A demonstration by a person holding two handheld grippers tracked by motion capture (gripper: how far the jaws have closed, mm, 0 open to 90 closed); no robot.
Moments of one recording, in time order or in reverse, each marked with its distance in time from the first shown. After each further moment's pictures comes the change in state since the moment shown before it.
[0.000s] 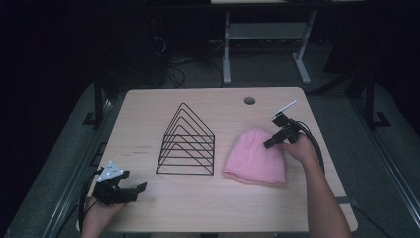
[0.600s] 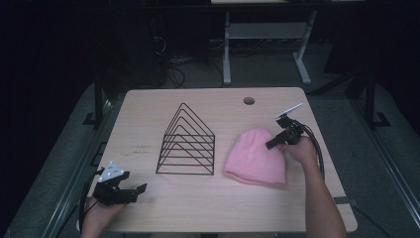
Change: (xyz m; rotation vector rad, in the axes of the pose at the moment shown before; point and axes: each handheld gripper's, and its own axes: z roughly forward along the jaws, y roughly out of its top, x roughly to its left) left arm 0.000 -0.001 0.001 0.018 -0.004 0.003; right arm -0.011 -0.010 0.003 -0.023 0.098 0.133
